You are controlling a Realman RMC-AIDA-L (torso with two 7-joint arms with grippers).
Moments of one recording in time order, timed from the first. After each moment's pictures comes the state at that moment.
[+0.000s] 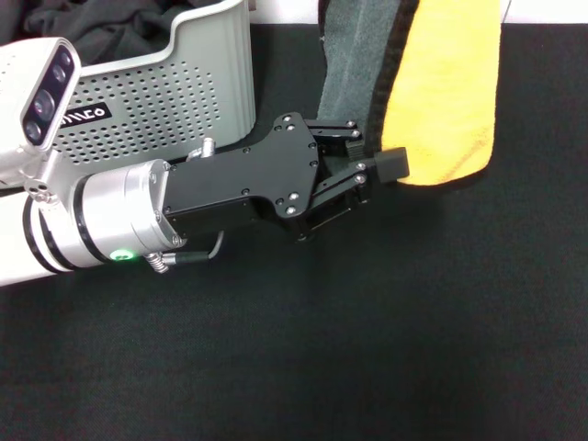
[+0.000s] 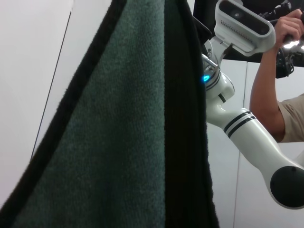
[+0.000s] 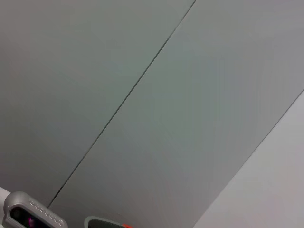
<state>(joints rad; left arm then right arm) -0.61 -2.10 1.02 0.31 1.38 1.84 -1.04 0.75 1.90 -0.85 -1.71 1.61 1.63 -1.37</state>
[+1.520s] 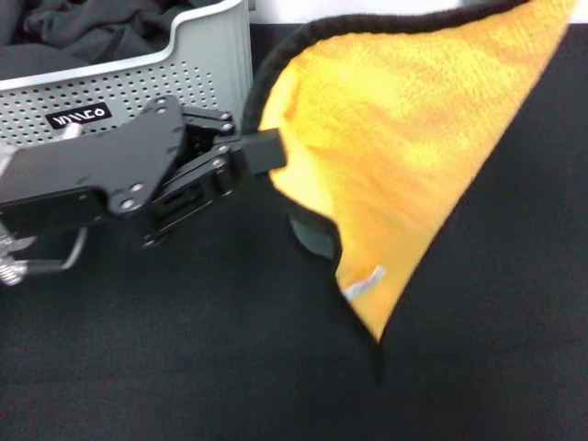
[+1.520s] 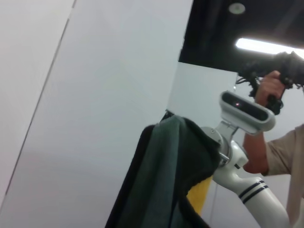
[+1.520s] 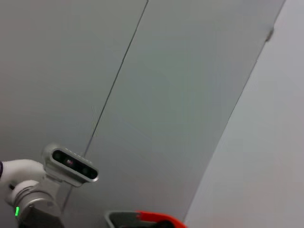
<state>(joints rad) -0.30 -2.09 1.02 0.96 1.30 1.97 -1.59 0.26 2.02 -0.88 -2.04 1.77 1.61 -1.22</state>
